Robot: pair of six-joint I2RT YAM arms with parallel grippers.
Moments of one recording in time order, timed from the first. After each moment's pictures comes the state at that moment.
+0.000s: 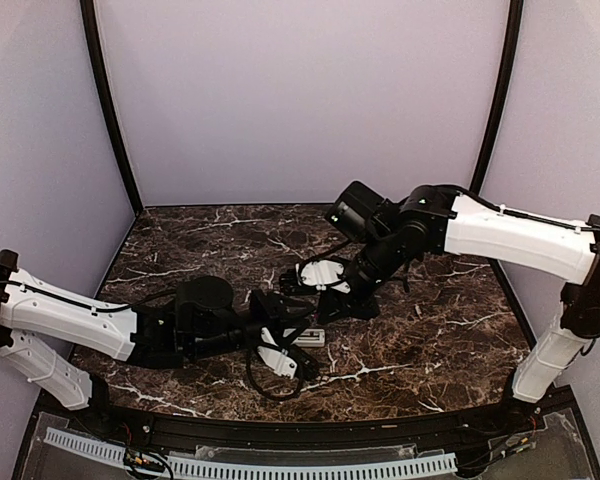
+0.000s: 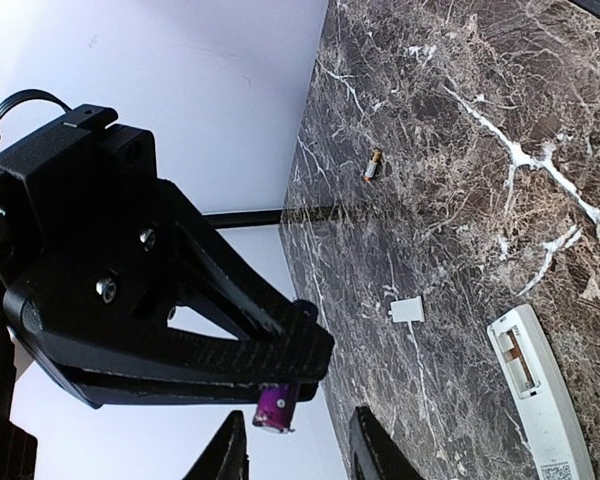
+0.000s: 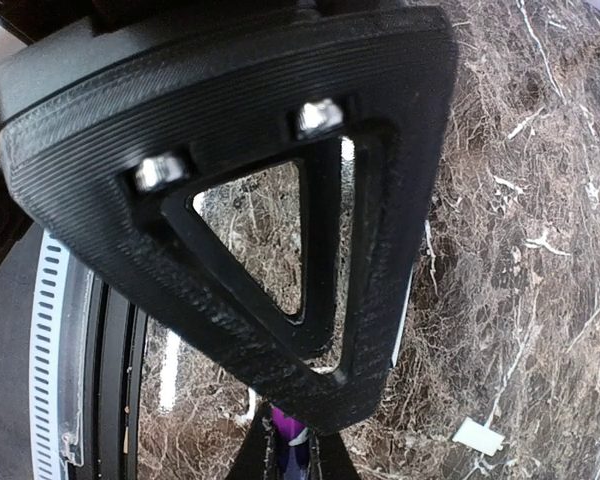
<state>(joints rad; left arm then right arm) -1.24 1.39 0.71 0.40 -0.17 1.46 1.04 1.64 1.53 -0.98 -0.33 -0.65</state>
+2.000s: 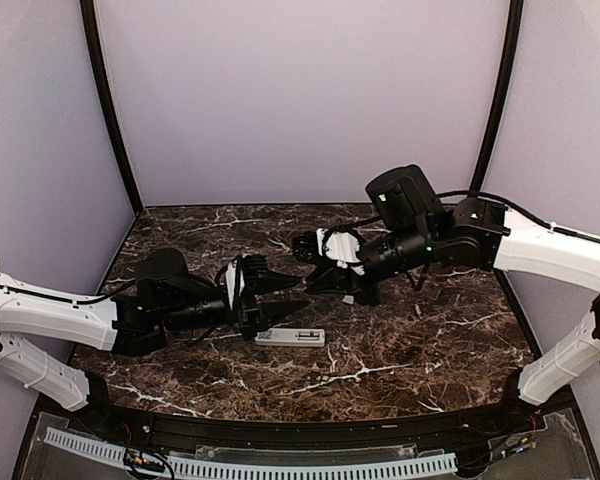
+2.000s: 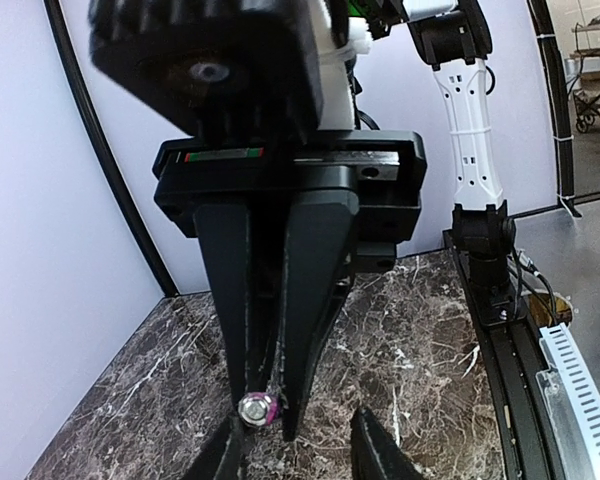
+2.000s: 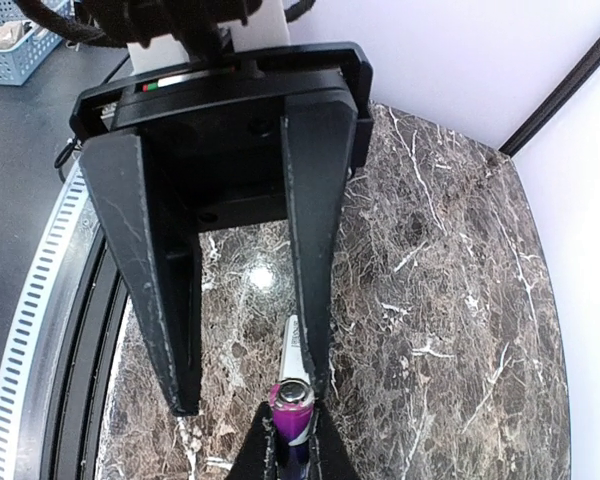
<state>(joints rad) -1.10 1.26 0.64 0.64 0.24 0.31 1.05 1.41 1.32 -0.55 -0.34 -0.60</state>
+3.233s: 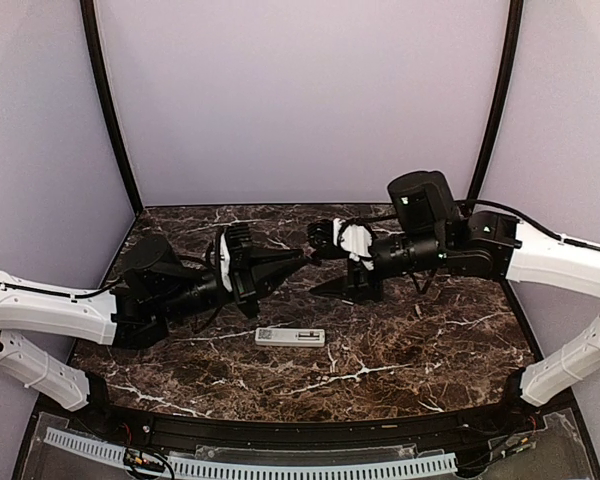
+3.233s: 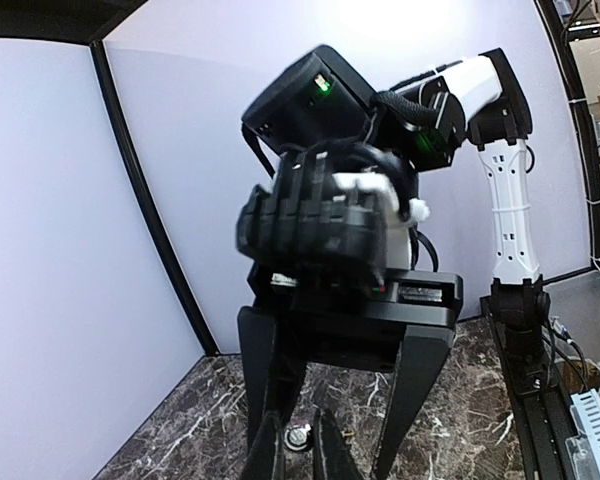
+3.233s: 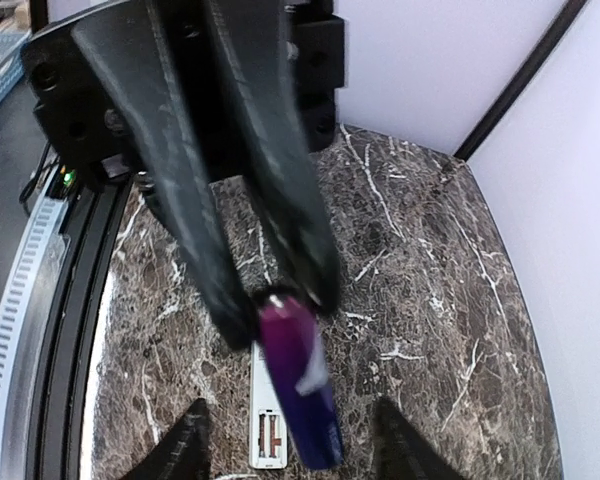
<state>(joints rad) -1.10 1.27 0.70 0.77 0.19 0.29 1.04 1.35 1.22 -0.40 -0.31 -0.55</state>
